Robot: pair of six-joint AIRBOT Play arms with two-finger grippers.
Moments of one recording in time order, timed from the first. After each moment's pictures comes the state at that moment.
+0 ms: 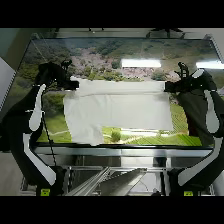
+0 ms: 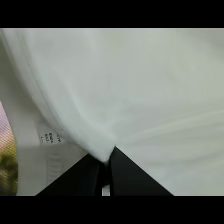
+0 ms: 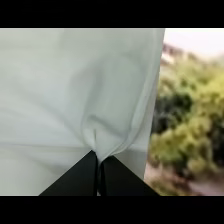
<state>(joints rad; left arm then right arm) -0.02 -1.97 1.79 -1.76 1.19 1.78 -0.20 -1.92 1.64 -1.10 1.09 1.21</state>
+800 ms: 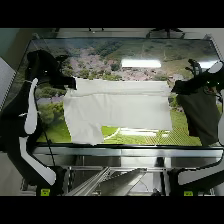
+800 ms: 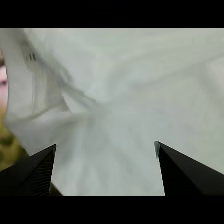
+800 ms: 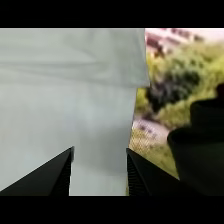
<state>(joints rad) -0.01 -1.86 1.86 -1.75 1.58 1.72 -0.26 -1.70 1.55 -1.15 1.36 1.26</state>
